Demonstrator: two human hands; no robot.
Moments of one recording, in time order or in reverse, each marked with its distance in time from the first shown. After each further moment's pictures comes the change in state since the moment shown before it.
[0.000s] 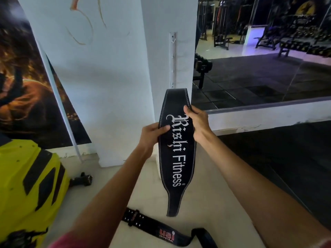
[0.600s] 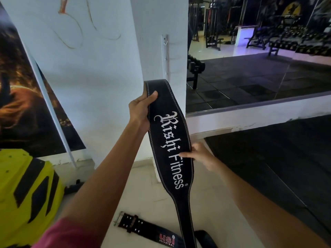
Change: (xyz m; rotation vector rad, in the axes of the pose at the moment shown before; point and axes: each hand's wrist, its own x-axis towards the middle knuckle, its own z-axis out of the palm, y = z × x) left_hand 0.024 0.086 0.017 -0.375 0.128 0.091; right_hand -0.031 0.052 -0.062 -0.640 -0.318 0.171
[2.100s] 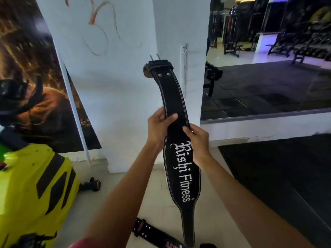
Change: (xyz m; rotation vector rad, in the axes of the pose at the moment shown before) left_hand -0.020 -0.021 -0.018 0.197 -0.117 0.226; right_hand 0.026 -0.069 0.043 0.529 0.322 -0.290
